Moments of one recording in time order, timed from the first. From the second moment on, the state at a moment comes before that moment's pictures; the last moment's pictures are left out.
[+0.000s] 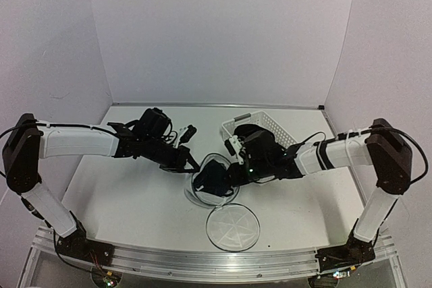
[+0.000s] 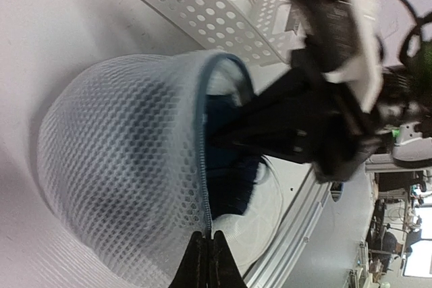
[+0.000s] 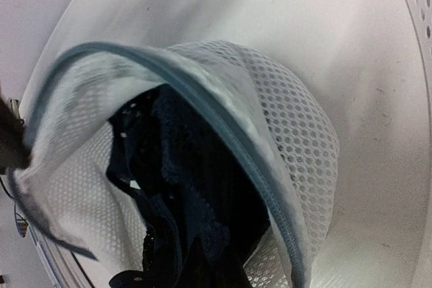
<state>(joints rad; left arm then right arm) -0.78 1.58 1.01 -0.21 0.53 -0.49 0.88 1.76 0.94 0.04 -0.22 0.48</state>
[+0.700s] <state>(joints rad) -0.68 1.55 1.04 -0.23 0.38 -0.56 0.88 1.44 0.80 0.08 -0.36 0.23</state>
